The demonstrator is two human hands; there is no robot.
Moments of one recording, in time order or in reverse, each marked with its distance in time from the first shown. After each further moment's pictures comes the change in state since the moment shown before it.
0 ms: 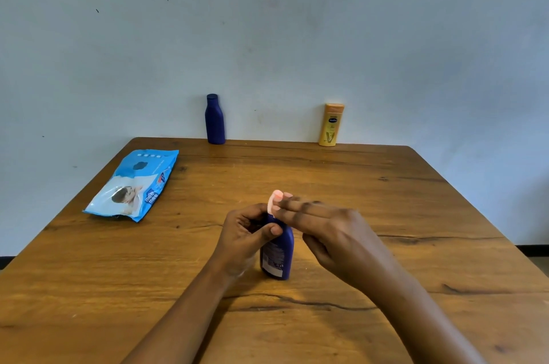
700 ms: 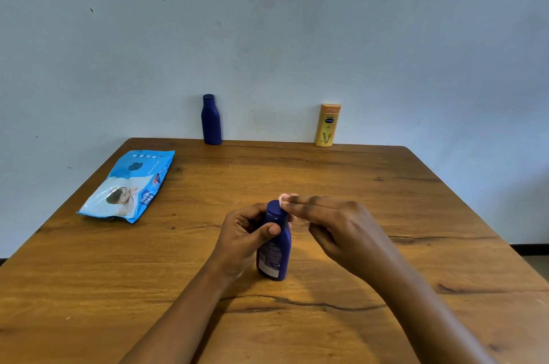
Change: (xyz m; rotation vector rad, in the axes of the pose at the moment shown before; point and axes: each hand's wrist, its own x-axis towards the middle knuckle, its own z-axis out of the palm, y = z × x) left_hand 0.000 0.000 0.003 0.018 -0.017 -0.025; right_hand -0.002 0.014 -0.004 0.071 -0.002 0.082
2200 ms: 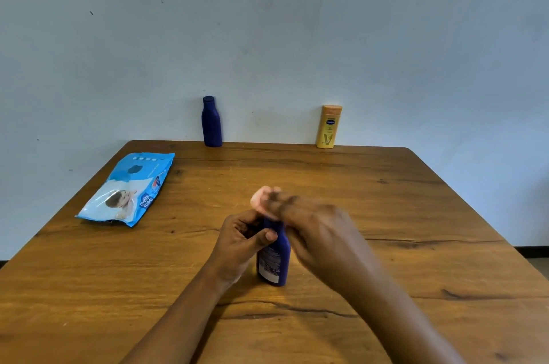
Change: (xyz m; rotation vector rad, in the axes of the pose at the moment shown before) left_hand 0.001 -0.005 -0.005 -0.115 -0.002 -0.046; right_hand 0.016 -0.029 0.007 -0.036 0.051 0.080
